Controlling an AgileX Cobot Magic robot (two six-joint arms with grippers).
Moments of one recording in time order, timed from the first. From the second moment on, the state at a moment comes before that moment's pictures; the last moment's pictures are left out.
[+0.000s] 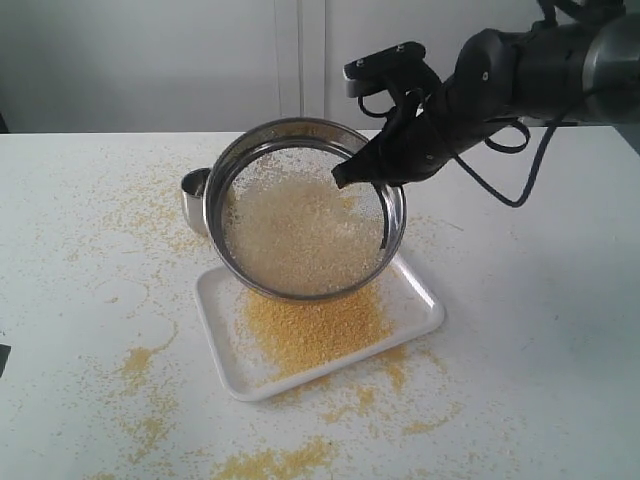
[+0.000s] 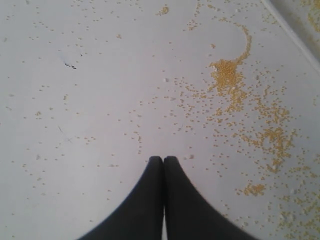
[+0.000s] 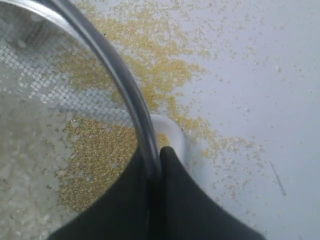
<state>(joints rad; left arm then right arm) -0.29 0.90 -0.54 0.07 0.72 -0.13 0.40 1.85 -1.37 0.18 0.45 -0.26</state>
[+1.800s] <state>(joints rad) -0.29 0.90 -0.54 0.07 0.72 -0.13 0.37 2.01 -1.57 0.14 0.95 -0.12</state>
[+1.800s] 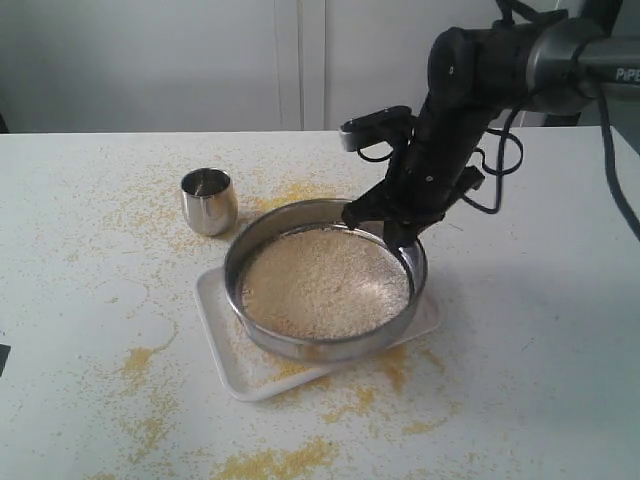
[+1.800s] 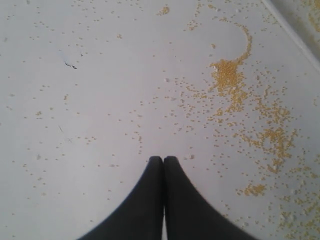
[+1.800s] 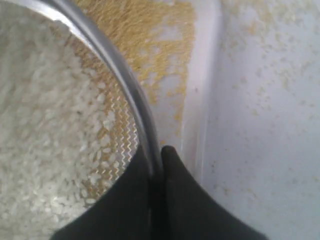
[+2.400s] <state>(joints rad) -0.29 0.90 -0.54 0.07 0.72 -0.13 0.36 2.02 -1.56 0.22 0.84 -0.28</state>
